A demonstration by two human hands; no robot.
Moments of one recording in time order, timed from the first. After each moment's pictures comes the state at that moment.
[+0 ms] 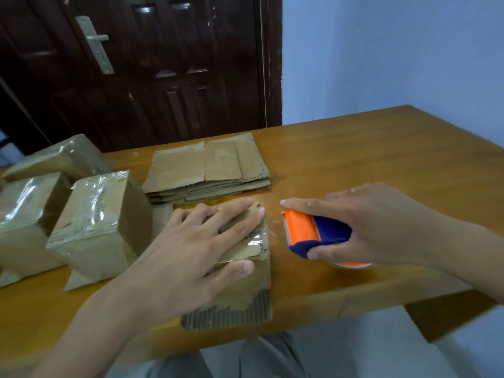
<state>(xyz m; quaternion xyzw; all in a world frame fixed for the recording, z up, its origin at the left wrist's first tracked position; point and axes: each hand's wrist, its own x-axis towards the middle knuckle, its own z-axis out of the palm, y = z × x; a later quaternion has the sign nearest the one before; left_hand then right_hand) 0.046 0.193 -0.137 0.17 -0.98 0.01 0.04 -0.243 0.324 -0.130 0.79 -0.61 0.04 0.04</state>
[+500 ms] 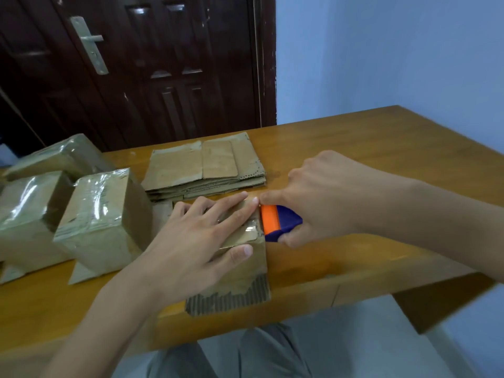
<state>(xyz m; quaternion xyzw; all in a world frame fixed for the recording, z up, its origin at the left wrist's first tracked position) 0.042 0.192 -0.143 0.19 -0.98 0.04 0.07 -0.188 0.291 -0.079 0.78 -0.59 -0.14 0.17</state>
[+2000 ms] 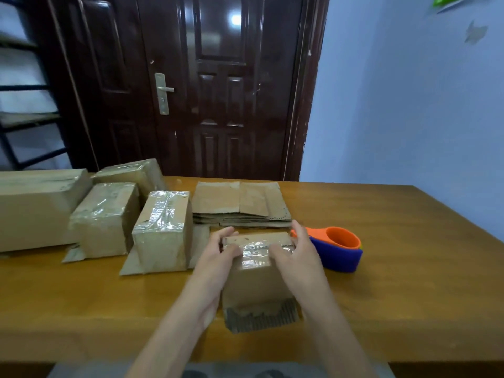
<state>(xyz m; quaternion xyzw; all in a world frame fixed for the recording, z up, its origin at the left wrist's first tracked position) 0.051 0.223 -0.160 0.42 -0.51 -0.64 0.38 -0.098 0.283 -0.150 0.41 -0.73 0.48 -0.25</state>
